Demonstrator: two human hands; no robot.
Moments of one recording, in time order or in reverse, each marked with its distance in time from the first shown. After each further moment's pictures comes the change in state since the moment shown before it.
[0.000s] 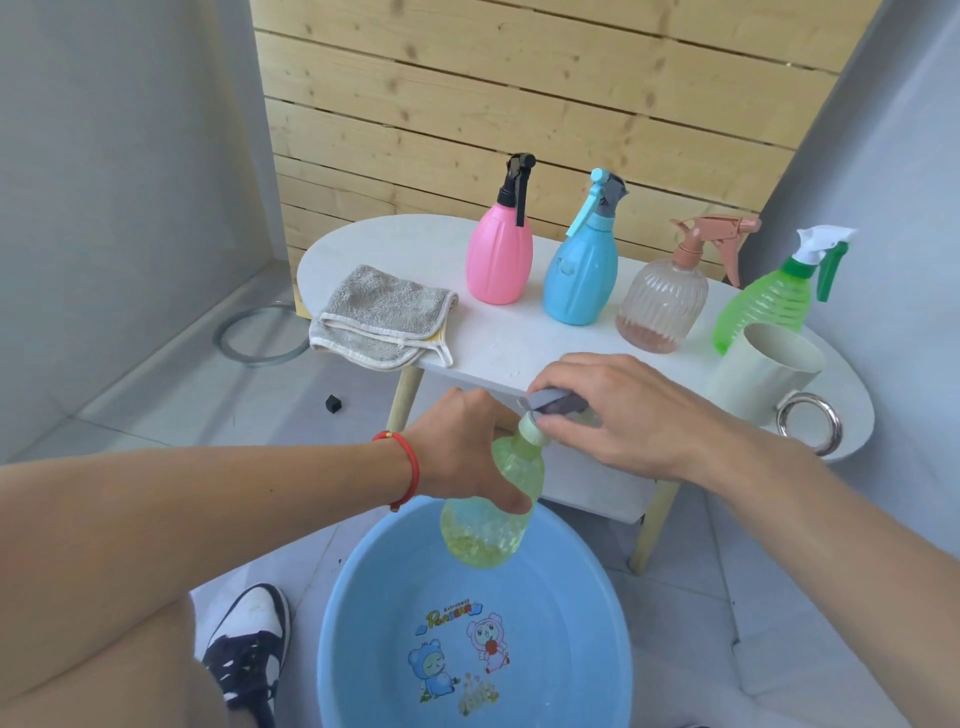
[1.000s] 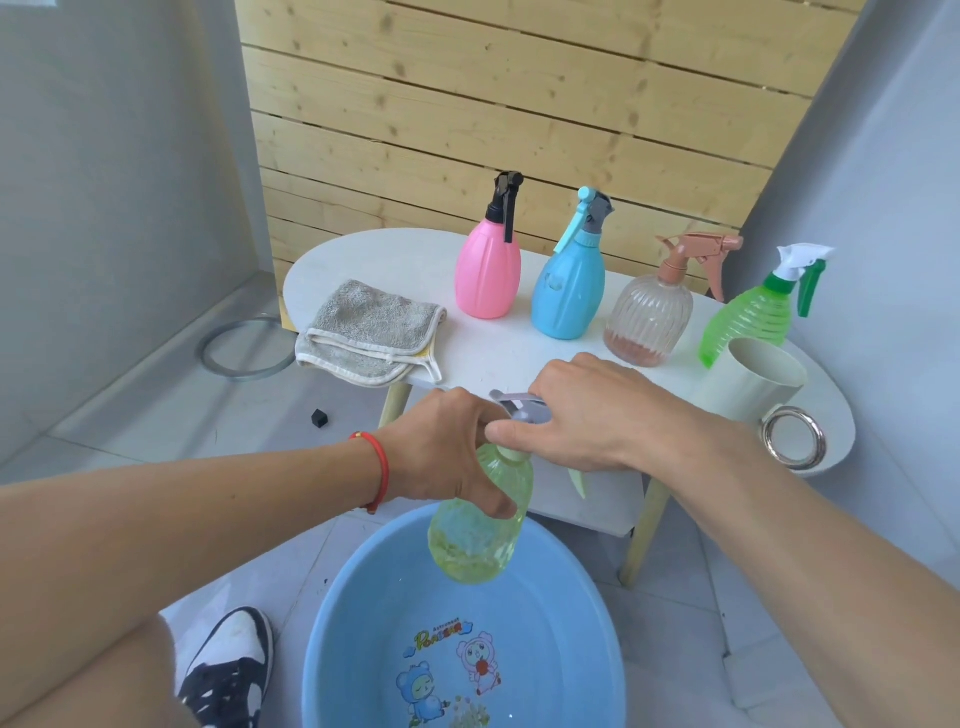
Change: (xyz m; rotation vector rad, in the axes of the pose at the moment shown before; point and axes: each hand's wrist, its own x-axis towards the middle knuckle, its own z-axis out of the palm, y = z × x) left_hand -0.001 -0.001 -0.015 -0.115 0.006 0.028; right_hand 0.022 -0.041 -0.020 -0.109 -0.194 0.385
